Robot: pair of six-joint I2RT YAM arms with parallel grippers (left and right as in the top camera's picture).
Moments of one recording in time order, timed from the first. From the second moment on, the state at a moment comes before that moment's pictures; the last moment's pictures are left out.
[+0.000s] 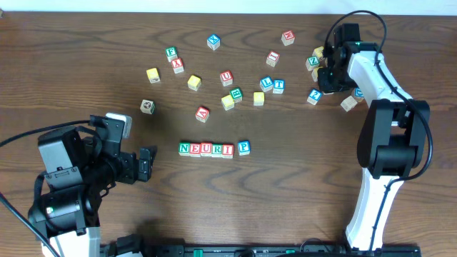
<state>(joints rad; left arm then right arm) 0.26 0.84 0.93 -0.99 0.44 0.30 0.00 2.27 1.78 -0.87 0.07 -0.06</state>
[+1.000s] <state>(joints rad) 0.26 0.84 0.93 -0.99 0.44 0.30 0.04 1.97 2.00 -1.21 0.02 0.09</state>
